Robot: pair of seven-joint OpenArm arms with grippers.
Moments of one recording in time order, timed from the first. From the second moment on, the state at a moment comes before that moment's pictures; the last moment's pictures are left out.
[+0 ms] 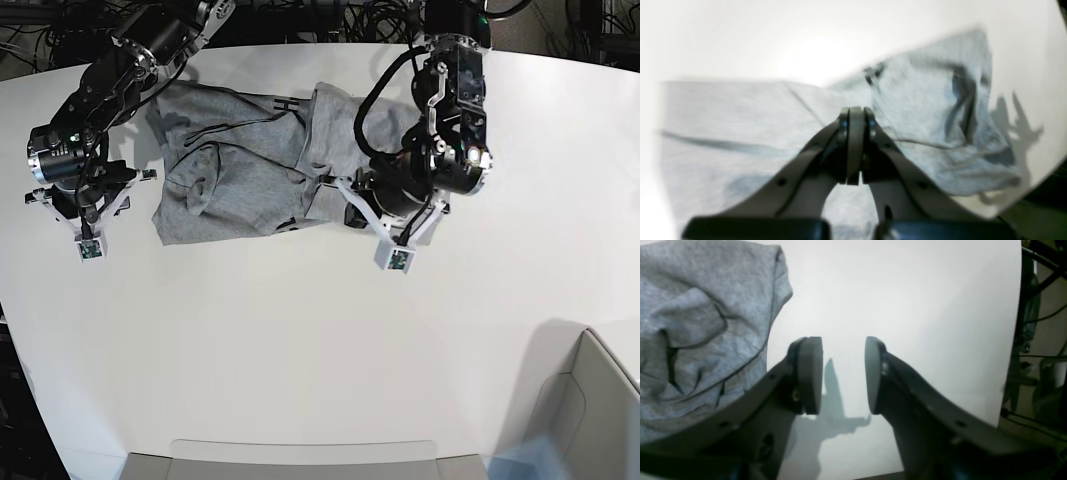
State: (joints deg) left arm 0.0 2.8 6.8 114.0 -17.5 -2.1 77.1; right arm 6.6 -4.1 32.4 117.4 -3.6 44.7 -82.4
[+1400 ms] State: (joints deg) left arm 3.2 -2.4 3.1 113.9 -17.8 -2.1 77.5; right arm -1.2 0.4 39.0 89.8 23.7 44.6 -76.4
